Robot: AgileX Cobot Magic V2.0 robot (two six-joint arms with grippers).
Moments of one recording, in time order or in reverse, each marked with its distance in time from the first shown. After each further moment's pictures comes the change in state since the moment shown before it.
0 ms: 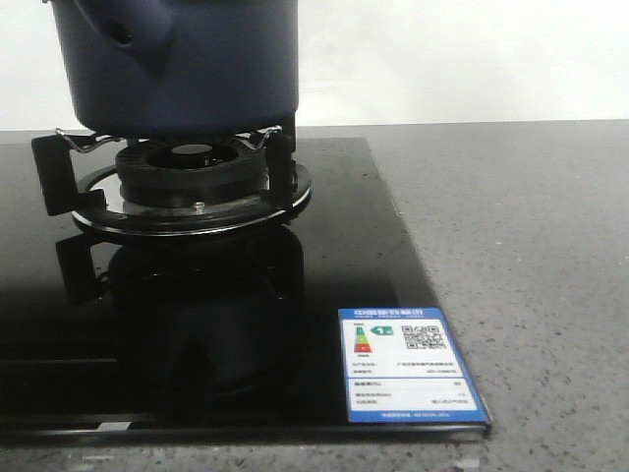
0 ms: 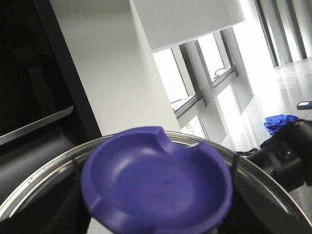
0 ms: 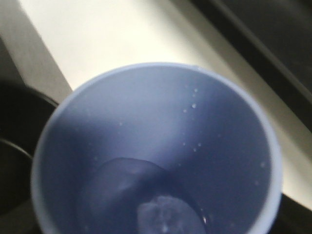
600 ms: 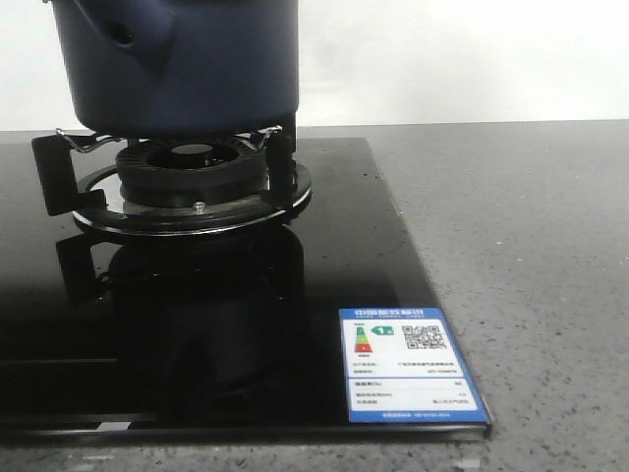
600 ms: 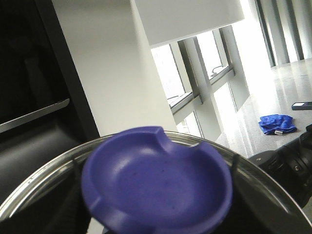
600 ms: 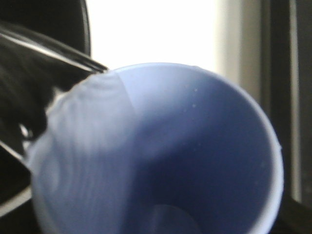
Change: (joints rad) left arm 0.000 -0.012 0.000 0.034 -0.001 -0.072; right arm 0.004 0.134 -0.067 -0.769 -0.002 0.000
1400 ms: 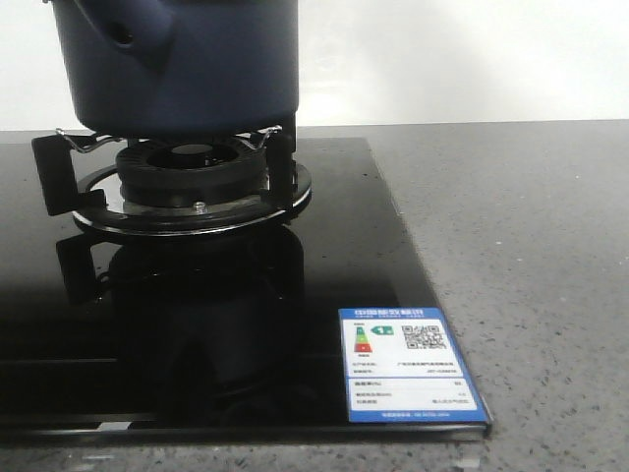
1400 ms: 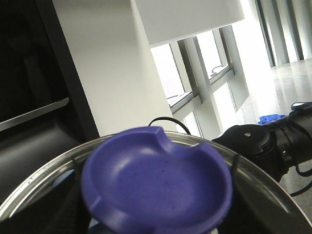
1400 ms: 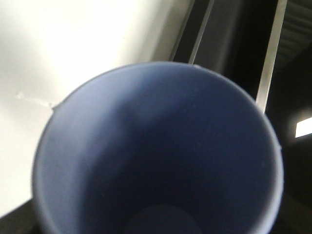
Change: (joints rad) left arm 0.000 0.000 0.000 0.003 0.000 -0.005; right arm 0.000 0.051 -0.223 -0.422 -0.064 0.003
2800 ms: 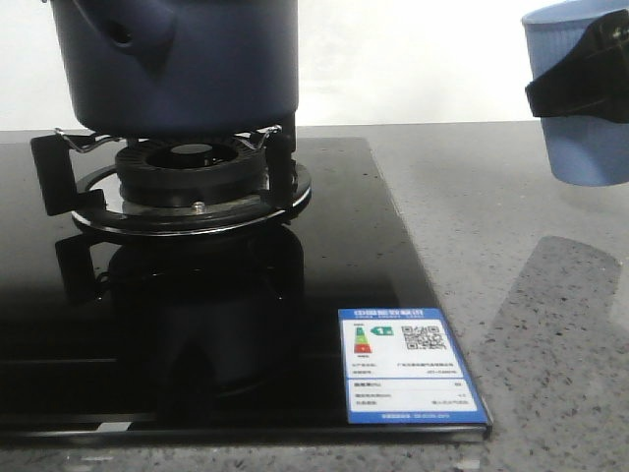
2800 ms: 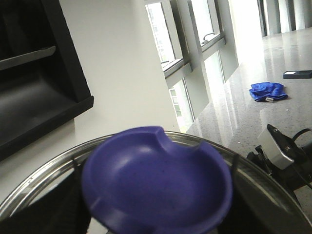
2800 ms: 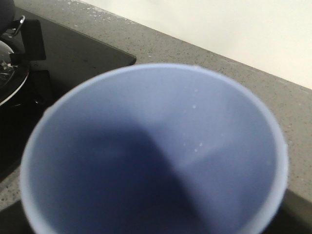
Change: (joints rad) left arm 0.000 0.105 0.000 0.075 0.042 0.000; right arm -0.490 -0.509 1.043 0.779 -0.259 0.900
